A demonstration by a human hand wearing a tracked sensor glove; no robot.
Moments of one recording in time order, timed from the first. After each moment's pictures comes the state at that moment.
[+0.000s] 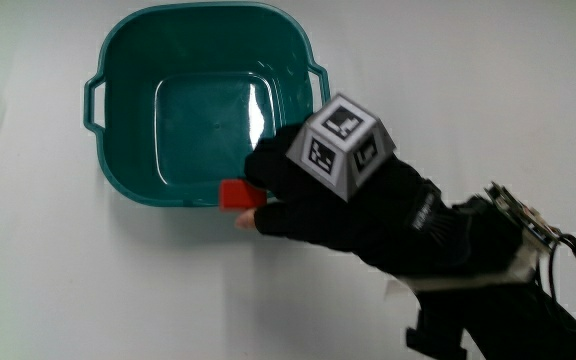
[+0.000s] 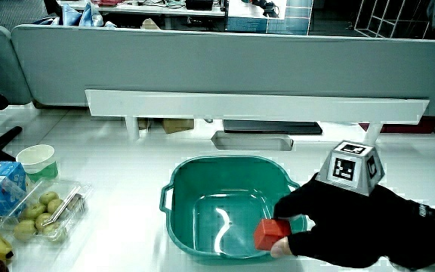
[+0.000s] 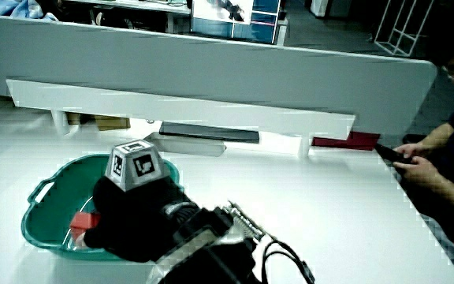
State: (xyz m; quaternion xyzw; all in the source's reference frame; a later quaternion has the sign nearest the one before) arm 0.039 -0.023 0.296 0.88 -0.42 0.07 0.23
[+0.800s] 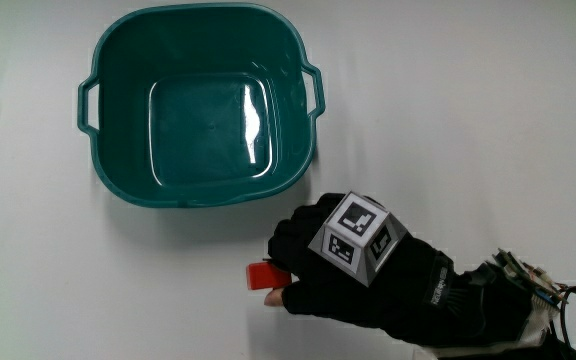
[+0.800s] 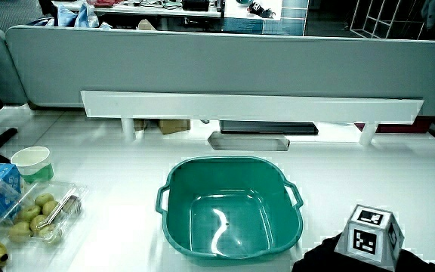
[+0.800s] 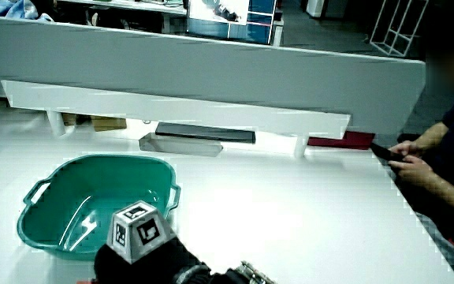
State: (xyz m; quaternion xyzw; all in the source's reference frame) arm 0.042 0.030 0.336 0.85 -0.44 0.04 0.29
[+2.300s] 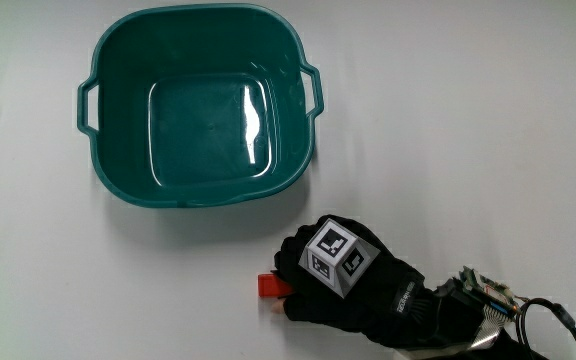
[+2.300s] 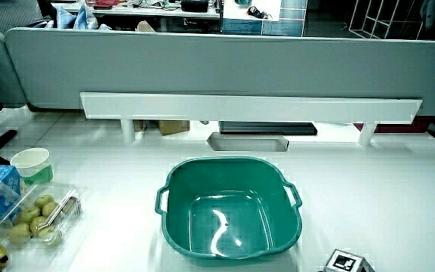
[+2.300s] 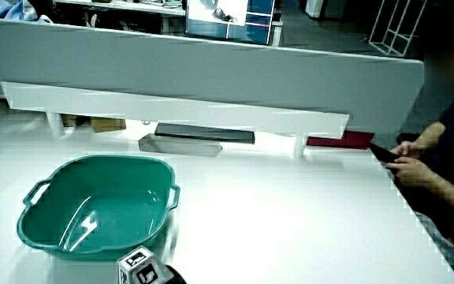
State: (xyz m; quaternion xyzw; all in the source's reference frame) arm 0.034 0.050 0.391 0.85 -0.43 0.00 0.31
